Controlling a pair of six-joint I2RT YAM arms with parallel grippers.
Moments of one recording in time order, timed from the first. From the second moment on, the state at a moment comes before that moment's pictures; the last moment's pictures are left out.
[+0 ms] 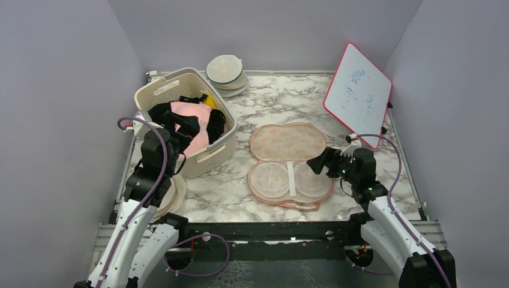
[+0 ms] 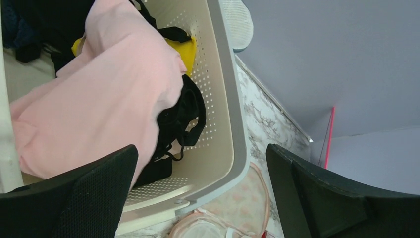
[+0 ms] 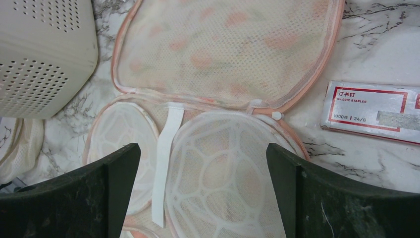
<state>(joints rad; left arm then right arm) -0.29 0.67 0.83 -0.46 -0.35 -0.95 0.17 0.74 0.26 0.01 -0.32 0.47</state>
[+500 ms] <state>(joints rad) -0.29 0.83 0.94 -0.42 -0.15 -0.66 0.17 0.76 0.26 0.01 -0.32 0.47</state>
